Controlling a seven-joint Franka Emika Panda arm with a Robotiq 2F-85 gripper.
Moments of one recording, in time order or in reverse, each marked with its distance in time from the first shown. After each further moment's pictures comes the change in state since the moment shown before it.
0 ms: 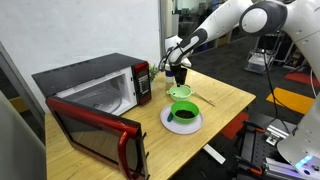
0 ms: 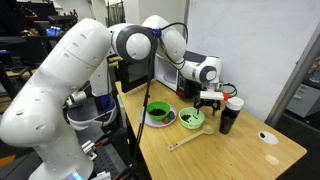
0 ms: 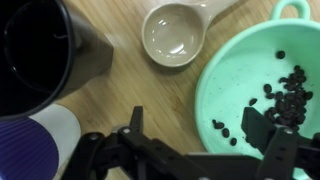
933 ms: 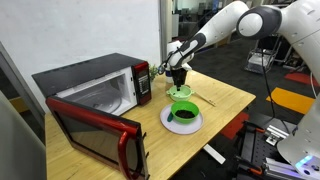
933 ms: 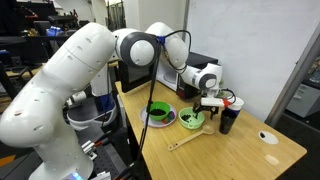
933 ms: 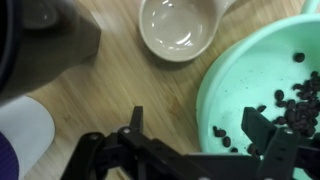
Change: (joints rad) arm -0.028 0.051 0.022 0.000 0.058 0.057 -0.133
